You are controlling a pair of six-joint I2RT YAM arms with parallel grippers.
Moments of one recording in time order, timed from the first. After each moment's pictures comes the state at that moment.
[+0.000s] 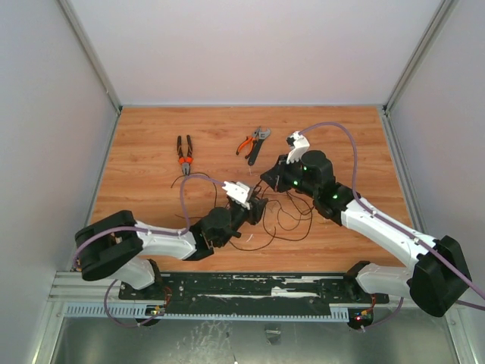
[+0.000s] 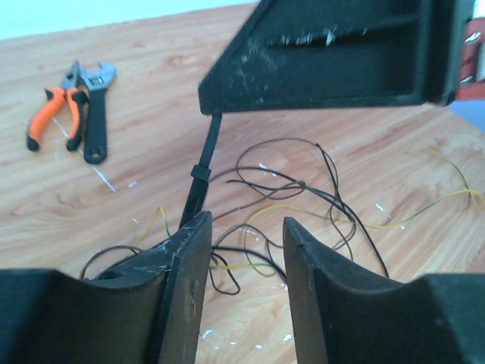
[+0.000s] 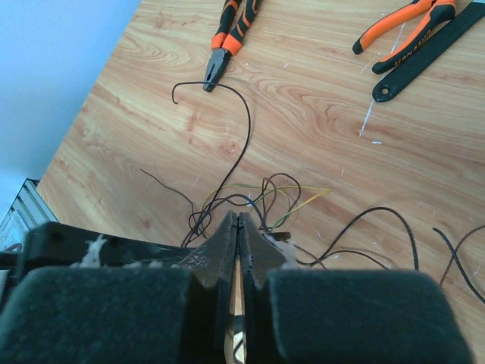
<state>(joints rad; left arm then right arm) -1.12 1.48 0.47 0.98 -0.50 -0.14 0.66 1.19 0.81 0.06 -0.15 0.49</state>
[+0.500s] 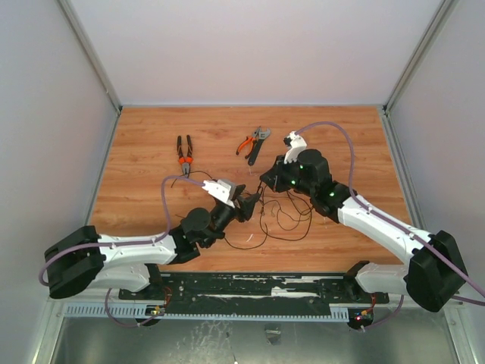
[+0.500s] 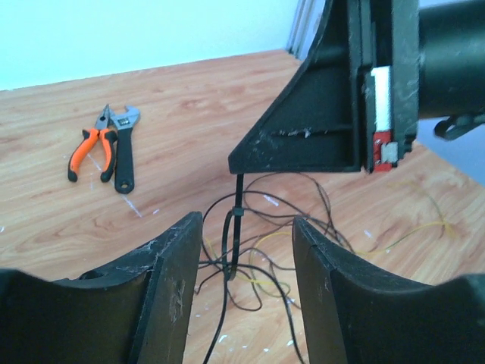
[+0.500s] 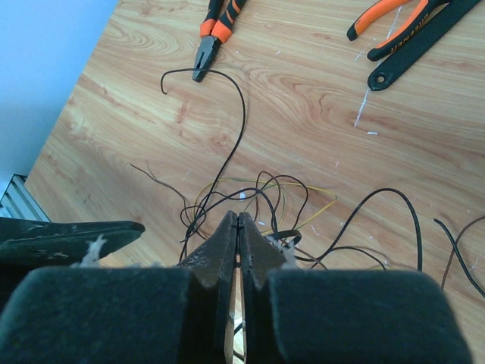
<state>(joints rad) -1.11 1.18 0.40 0.90 -0.51 -0.11 0.66 1.23 0.83 0.04 -0.14 0.48</state>
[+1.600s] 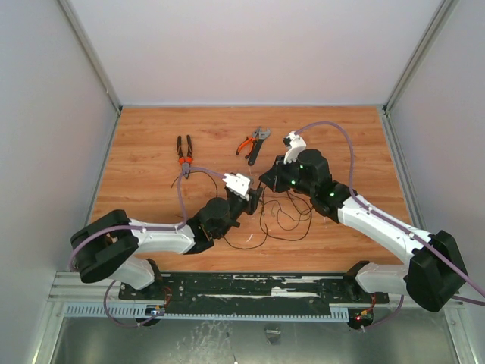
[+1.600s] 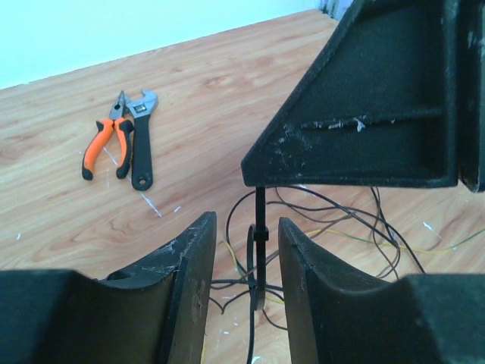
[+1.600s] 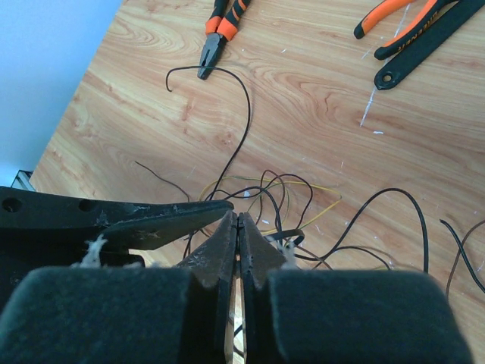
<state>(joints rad) -1.04 1.42 0.50 0.92 -0.48 -0.03 0.66 1.23 0.83 0.04 -0.16 0.48</state>
